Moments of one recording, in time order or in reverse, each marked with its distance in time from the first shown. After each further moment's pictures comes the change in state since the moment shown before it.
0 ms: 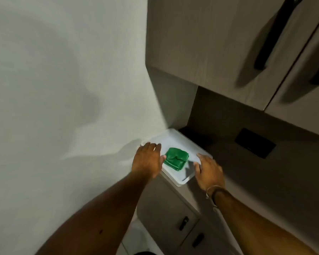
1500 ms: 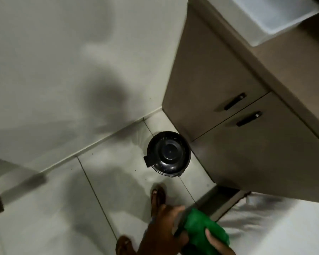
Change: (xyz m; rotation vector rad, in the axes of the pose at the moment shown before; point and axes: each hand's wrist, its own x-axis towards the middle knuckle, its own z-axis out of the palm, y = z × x) left_hand -0.521 0.027 0.217 -0.910 -0.800 -0.549; right_hand -0.474 -0.019 0.180 0.190 0.414 1.559
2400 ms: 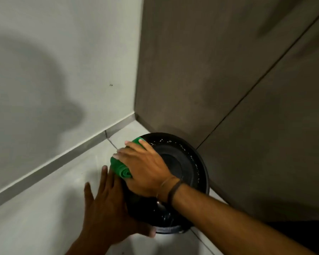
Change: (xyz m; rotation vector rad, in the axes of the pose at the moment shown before) left_hand 0.432 -0.247 -0.032 0.617 0.292 0.185; right_hand -0.027 0.065 0.500 -0.400 -0.809 -2.211
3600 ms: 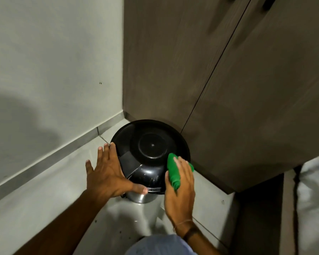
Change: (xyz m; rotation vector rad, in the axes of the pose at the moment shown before) left_hand 0.005 0.003 0.010 -0.057 0.103 -0.013; right_hand -0.180 -0.039 0.064 0.571 0.742 0.888
